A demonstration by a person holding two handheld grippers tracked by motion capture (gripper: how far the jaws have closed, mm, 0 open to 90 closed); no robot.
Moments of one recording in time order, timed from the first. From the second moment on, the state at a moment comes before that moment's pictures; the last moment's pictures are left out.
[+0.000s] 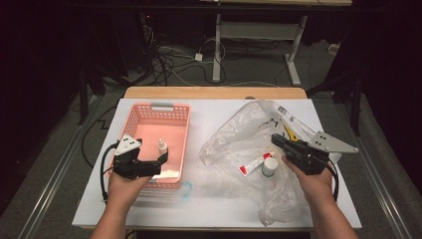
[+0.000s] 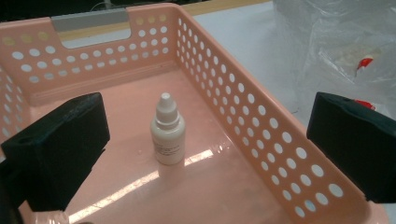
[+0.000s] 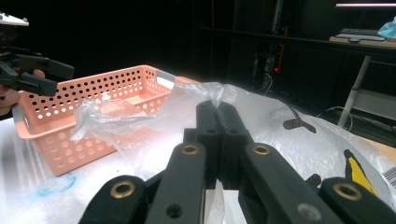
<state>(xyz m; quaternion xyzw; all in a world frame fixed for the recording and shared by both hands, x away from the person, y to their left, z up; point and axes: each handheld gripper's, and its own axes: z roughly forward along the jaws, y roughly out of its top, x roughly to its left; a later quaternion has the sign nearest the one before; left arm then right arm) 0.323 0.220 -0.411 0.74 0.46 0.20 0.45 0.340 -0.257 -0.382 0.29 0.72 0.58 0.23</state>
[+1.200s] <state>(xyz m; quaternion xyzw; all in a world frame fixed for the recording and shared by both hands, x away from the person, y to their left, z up) 0.396 0.224 -0.416 0.77 0.49 0.14 0.38 0.340 -0.259 -0.380 0.29 0.72 0.59 0.23</state>
